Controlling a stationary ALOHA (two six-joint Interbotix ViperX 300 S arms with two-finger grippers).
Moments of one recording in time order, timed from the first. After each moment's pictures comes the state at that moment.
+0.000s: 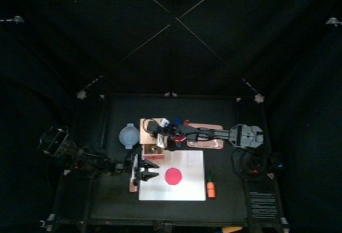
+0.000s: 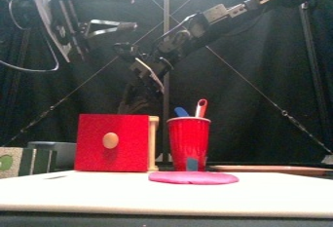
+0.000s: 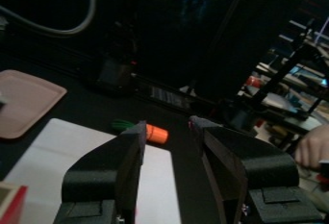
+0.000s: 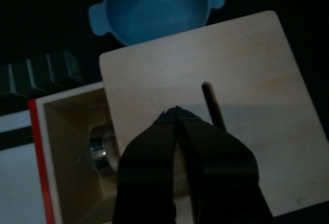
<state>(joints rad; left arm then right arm) -0.35 -0.18 1.09 -0.48 -1.03 -0.04 -0.21 0.33 0.03 0.05 0.48 -0.08</state>
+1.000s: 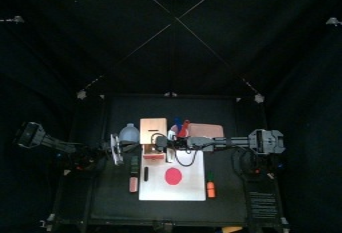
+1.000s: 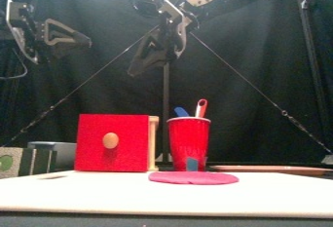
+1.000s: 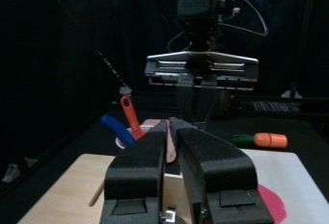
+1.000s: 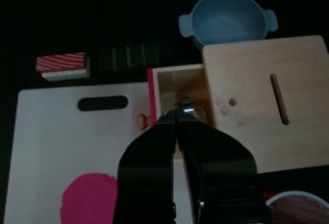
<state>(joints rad) -0.19 -0.63 1.39 -0.53 -1.07 0.45 -0.07 0.10 0.22 0.04 0.36 -0.07</state>
